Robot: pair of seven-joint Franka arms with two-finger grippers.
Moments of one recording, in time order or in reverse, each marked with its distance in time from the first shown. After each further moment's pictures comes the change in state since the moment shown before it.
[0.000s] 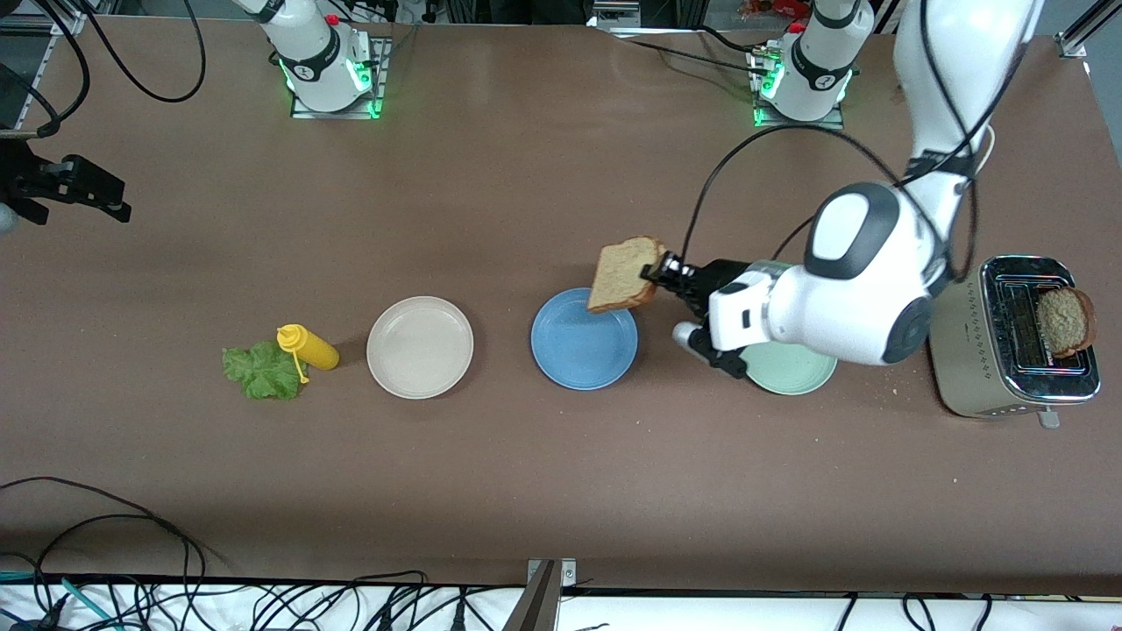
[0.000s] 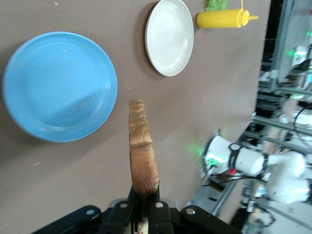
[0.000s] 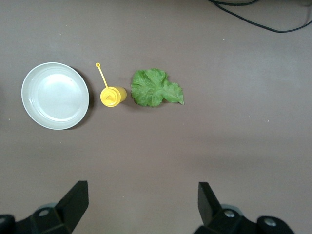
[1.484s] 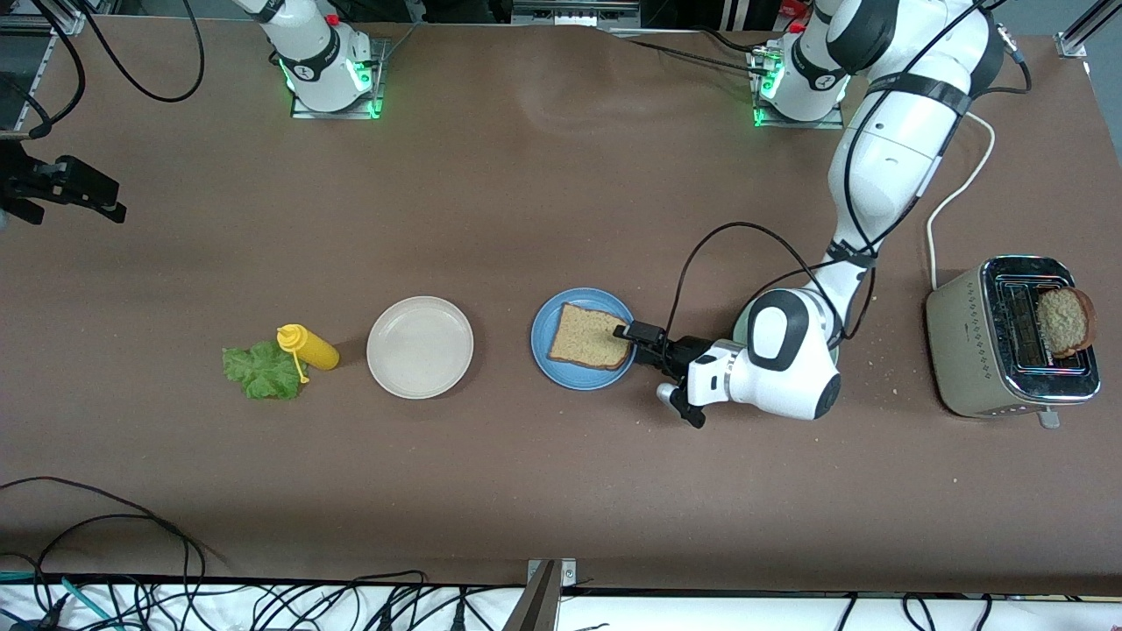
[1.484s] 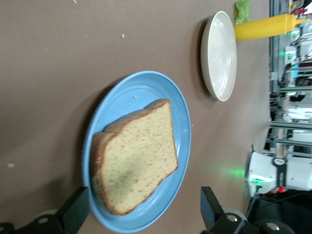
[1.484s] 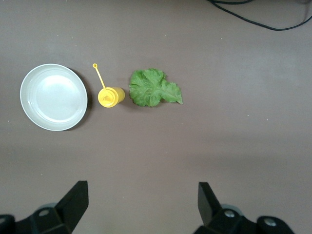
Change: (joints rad) left arm -0.007 0.320 0.033 -0.003 -0.086 0.279 0.445; right arm -0.002 0.002 -0.012 0.001 0.004 0.000 0.000
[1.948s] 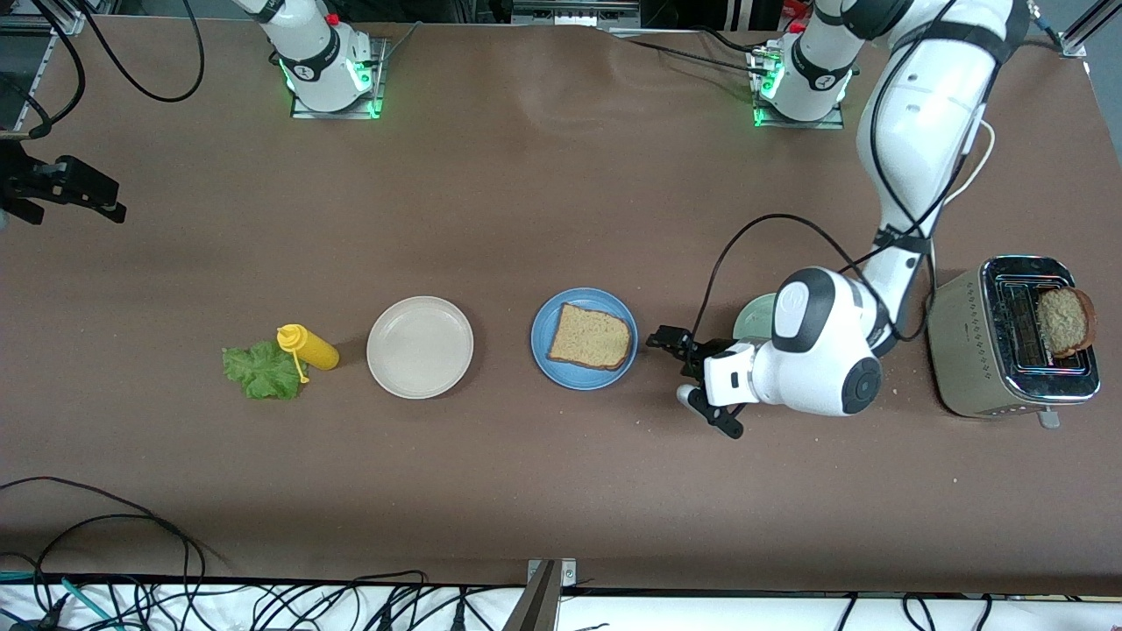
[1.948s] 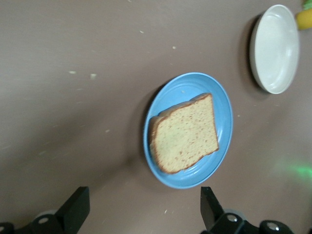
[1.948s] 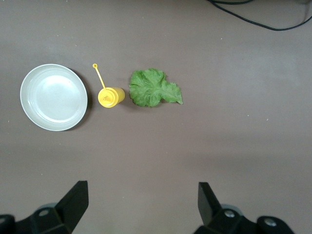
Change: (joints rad) left arm 0.009 -0.149 0.003 0.020 0.363 -0.024 -0.219; right arm 0.000 0.000 0.000 0.000 0.000 0.000 0.000
